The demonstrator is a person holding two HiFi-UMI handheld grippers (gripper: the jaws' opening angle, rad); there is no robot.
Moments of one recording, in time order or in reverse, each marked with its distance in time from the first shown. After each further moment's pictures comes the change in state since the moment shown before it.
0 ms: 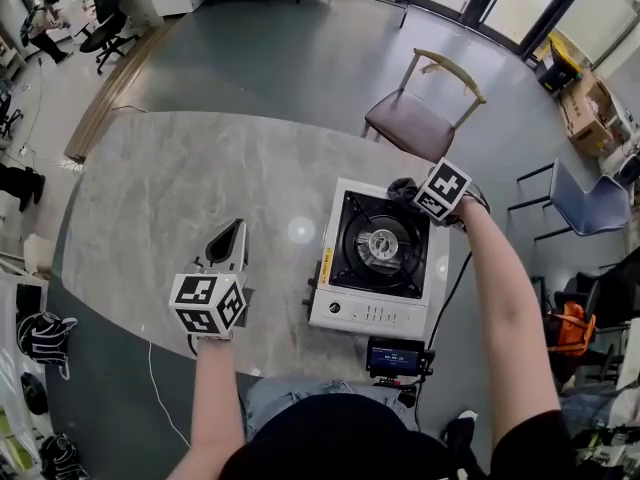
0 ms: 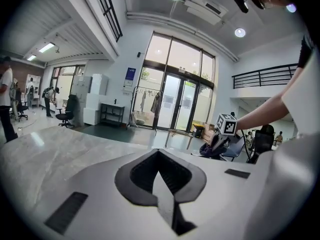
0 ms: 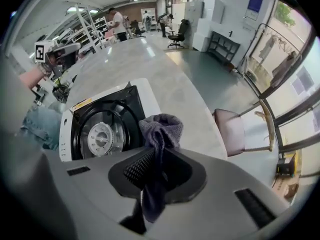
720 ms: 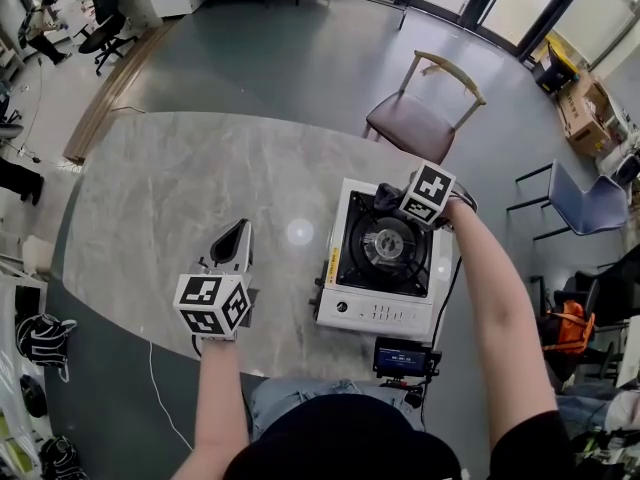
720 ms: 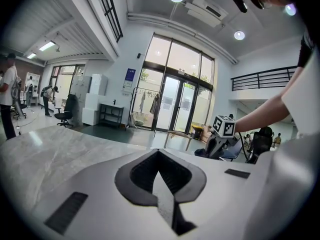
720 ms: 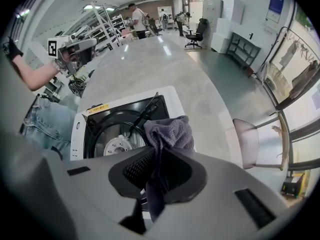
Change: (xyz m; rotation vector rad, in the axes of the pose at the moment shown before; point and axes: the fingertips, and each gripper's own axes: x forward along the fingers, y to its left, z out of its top) left arm -0.004 0.005 0.001 -0.010 -0.016 -0.018; right arm 0.010 0.051 0.034 -0.135 0.009 0.127
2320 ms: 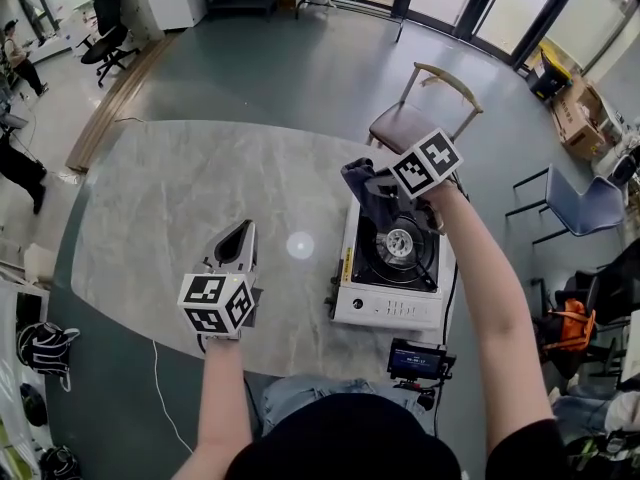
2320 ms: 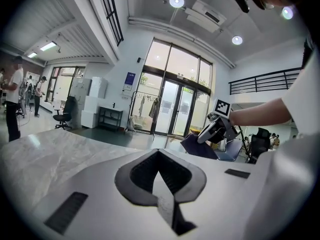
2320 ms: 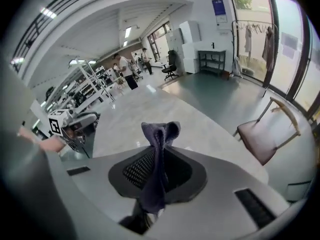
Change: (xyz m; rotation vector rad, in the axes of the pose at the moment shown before) left arm -0.023 0.019 0.013 -0.003 -0.043 -0.023; right arm -0.080 0.028 0.126 0.384 -0.414 0.065
